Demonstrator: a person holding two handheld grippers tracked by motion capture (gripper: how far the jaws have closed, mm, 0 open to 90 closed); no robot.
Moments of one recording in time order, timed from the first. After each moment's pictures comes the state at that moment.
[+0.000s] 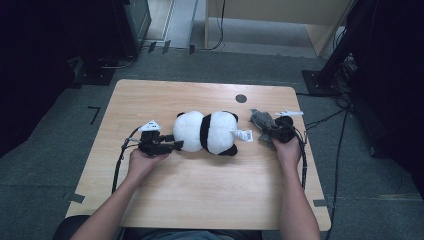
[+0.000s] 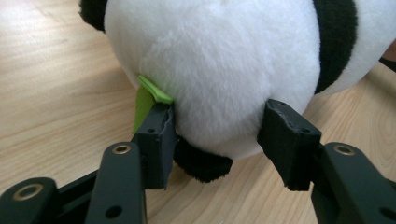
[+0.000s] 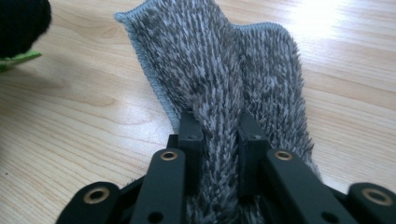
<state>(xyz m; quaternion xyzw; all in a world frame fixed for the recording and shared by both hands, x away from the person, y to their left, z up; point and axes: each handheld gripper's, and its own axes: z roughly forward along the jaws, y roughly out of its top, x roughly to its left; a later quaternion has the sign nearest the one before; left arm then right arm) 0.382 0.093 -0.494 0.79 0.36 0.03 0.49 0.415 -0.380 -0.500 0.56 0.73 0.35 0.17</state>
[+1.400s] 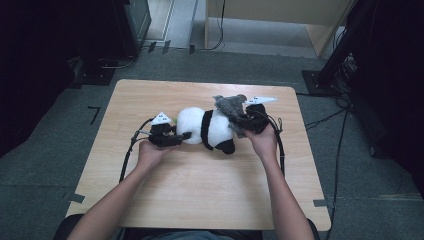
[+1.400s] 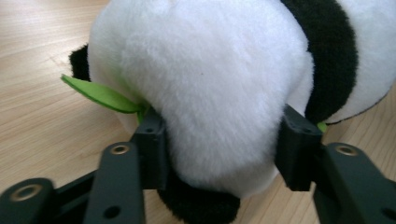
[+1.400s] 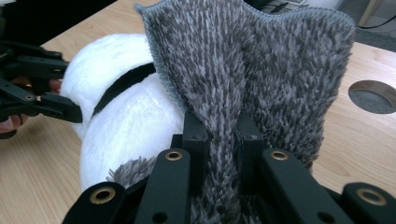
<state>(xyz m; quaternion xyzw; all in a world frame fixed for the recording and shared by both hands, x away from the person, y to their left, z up) 0.401 0.064 -0.489 0.79 0.36 0.08 0.49 0.409 -0.273 -0.423 0.43 0.78 0.44 0.12</state>
